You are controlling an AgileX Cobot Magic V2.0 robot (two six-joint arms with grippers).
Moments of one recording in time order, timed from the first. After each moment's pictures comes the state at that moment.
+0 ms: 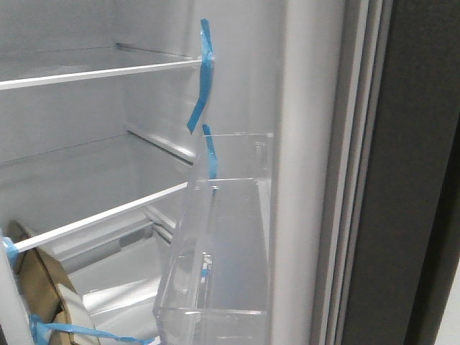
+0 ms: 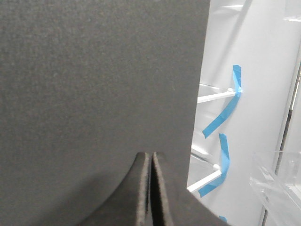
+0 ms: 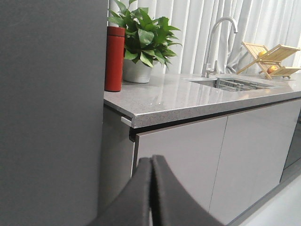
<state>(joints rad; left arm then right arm) -0.02 0.00 0.00 -0.01 -0.02 -0.09 0.01 -0.01 0.01 0.02 -0.05 -0.15</state>
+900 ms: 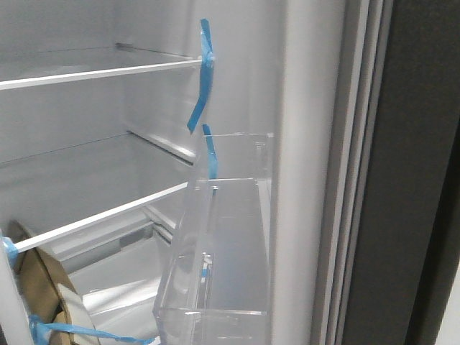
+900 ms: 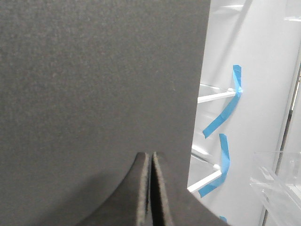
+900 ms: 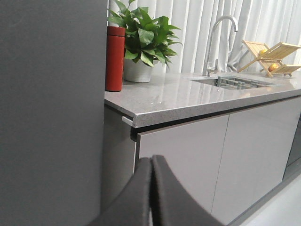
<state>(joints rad) -0.02 0.00 0.00 -0.01 -0.02 -0.09 0.01 0.03 -0.06 0.02 0.04 -0.12</state>
